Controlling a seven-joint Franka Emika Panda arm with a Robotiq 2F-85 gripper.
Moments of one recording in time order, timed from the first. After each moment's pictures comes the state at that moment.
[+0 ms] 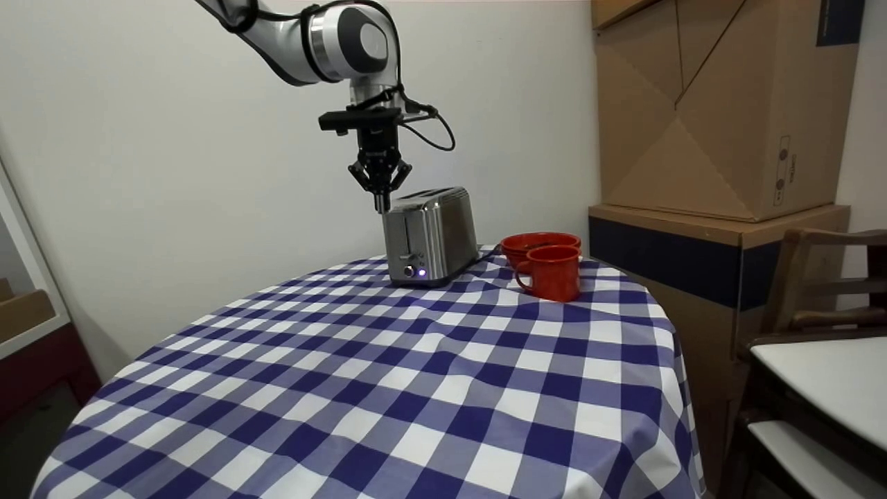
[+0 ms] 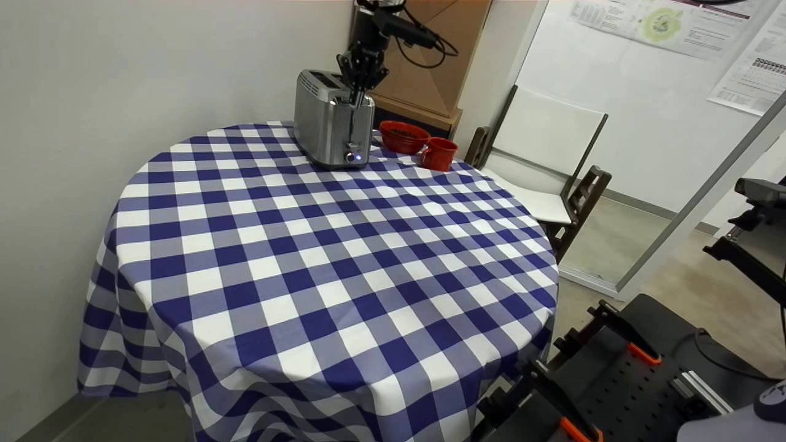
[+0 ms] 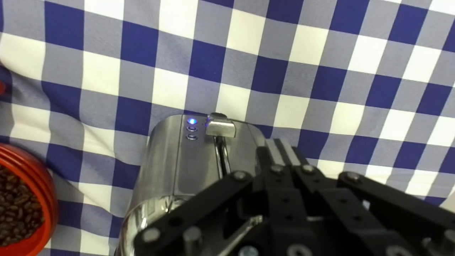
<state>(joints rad) -0.02 1.00 0.02 -0.91 0.07 1.90 -0.11</state>
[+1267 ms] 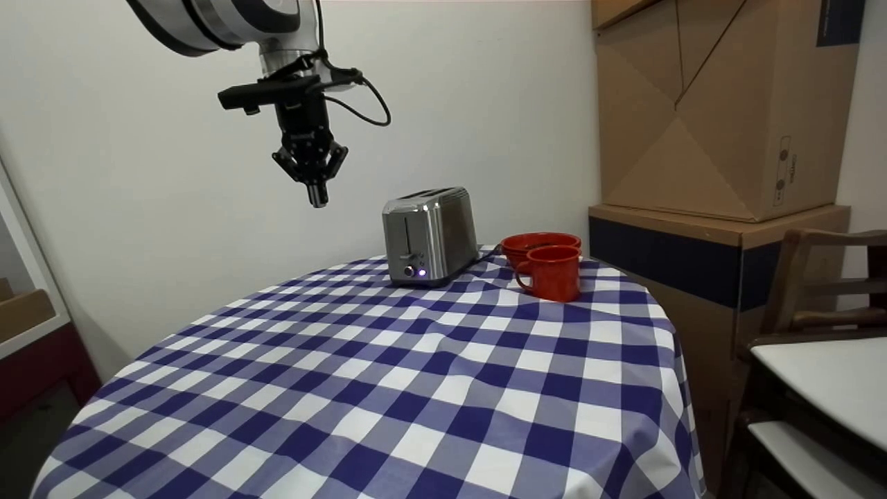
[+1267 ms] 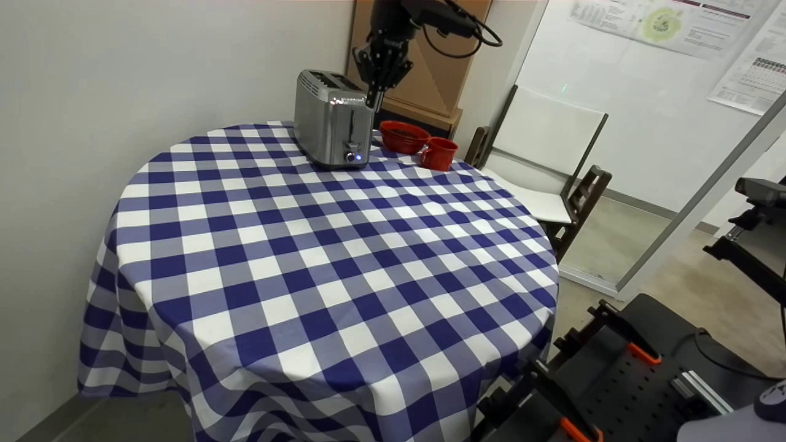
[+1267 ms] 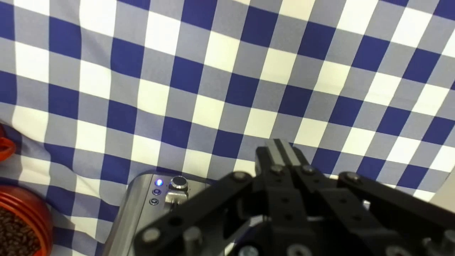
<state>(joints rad) 0.03 0.43 0.05 -1.78 0.02 2.26 -0.08</state>
